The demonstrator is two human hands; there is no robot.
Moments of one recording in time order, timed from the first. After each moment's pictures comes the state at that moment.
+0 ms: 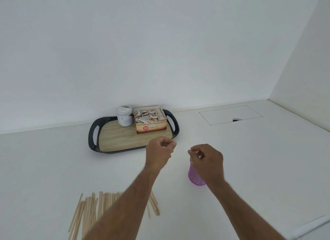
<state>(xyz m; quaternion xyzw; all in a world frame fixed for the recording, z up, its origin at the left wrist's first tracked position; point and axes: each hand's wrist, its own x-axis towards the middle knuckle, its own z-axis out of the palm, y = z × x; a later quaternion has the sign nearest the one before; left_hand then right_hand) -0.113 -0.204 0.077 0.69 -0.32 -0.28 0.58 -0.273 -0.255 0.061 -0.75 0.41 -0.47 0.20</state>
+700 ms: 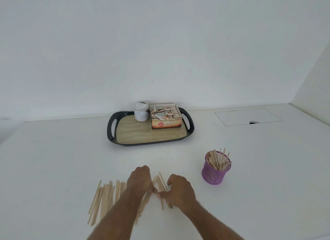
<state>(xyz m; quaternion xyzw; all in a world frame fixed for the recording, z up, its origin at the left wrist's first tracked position) -0.052 -0.114 0.014 0.89 -0.38 -0.26 0.07 -0.195 -0.170 -0.009 -0.83 0.48 -0.02 0.29</state>
